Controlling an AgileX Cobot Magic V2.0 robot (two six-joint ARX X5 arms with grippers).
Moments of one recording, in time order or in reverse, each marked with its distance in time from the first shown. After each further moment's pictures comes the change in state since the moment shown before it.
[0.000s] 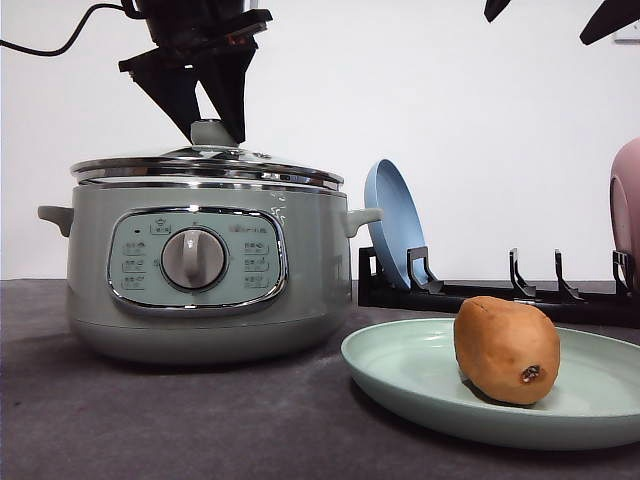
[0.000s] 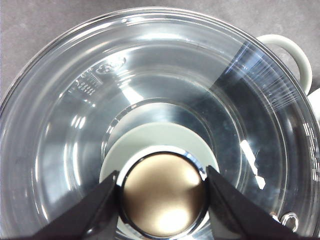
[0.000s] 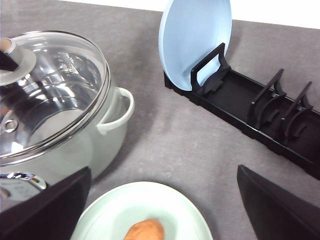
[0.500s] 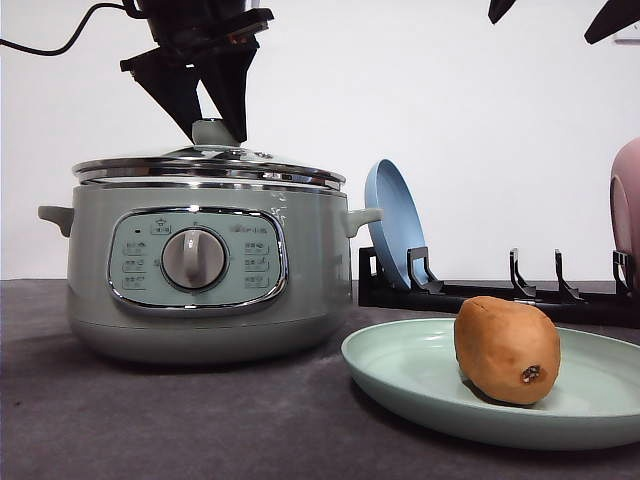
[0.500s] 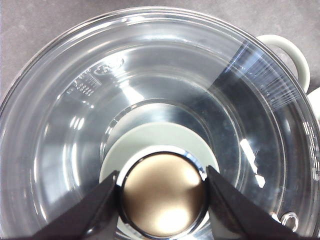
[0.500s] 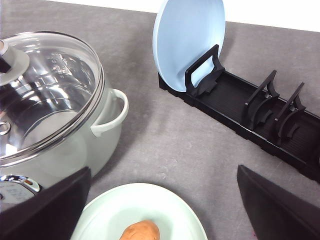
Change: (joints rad) left_arx -0.002 0.000 0.000 0.001 0.000 0.000; right_arx 0.000 0.000 0.000 0.000 0.004 -0.001
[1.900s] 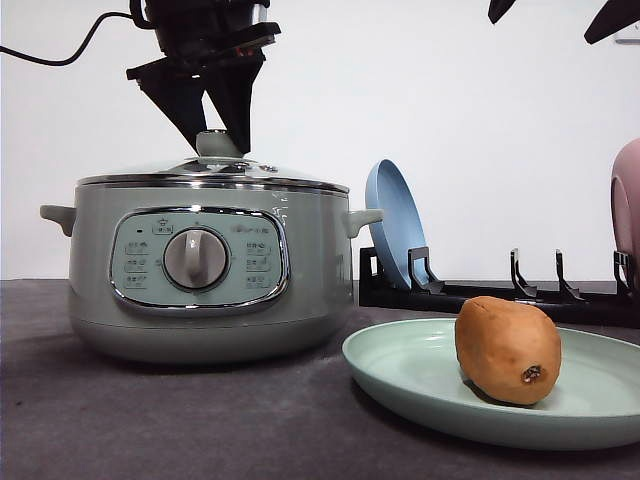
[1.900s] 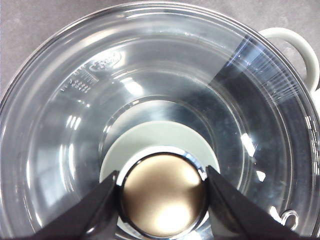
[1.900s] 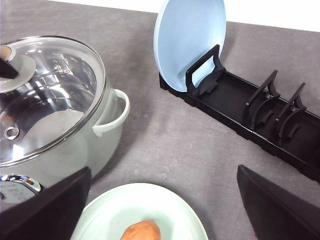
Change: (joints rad) left_arx -0.018 0.030 0.006 -0.006 -0.022 -0.013; right_arx 0.000 0.000 0.000 0.000 -0.001 0.000
